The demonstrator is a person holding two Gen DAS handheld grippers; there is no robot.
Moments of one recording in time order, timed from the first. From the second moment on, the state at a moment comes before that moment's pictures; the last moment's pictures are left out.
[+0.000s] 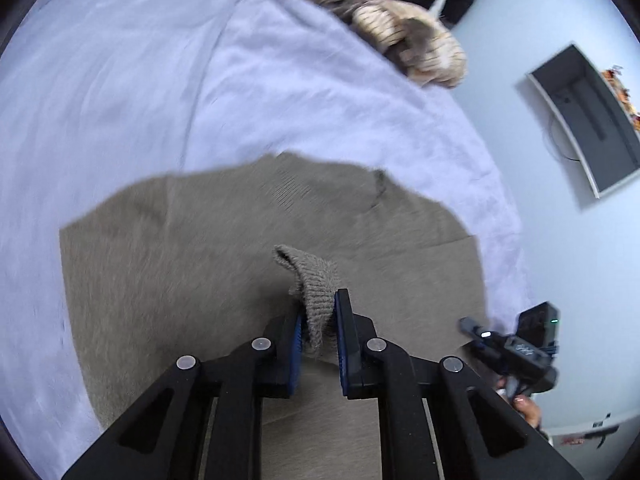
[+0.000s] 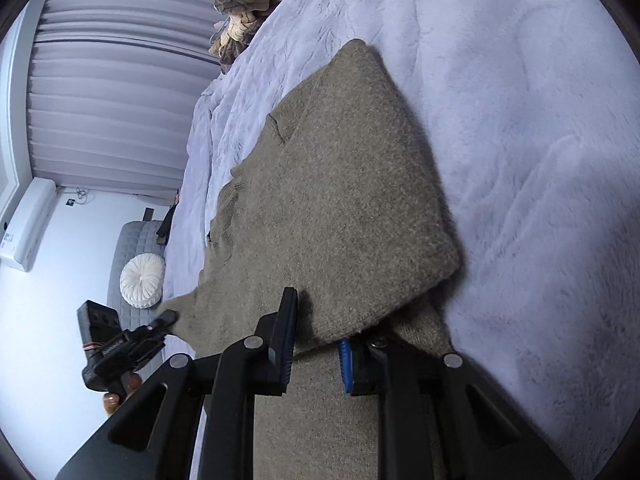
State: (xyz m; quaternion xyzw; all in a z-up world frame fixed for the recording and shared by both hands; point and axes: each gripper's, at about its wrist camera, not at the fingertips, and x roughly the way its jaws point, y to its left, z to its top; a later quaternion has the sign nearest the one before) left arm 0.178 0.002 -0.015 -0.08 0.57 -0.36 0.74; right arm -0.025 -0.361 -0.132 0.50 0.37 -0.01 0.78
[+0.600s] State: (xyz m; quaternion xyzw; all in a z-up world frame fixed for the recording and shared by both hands) left arm 0.156 0.049 -0.049 0.00 0.56 -0.24 0.79; right arm -0.029 -0.340 -0.116 0.48 0.37 0.02 0.79
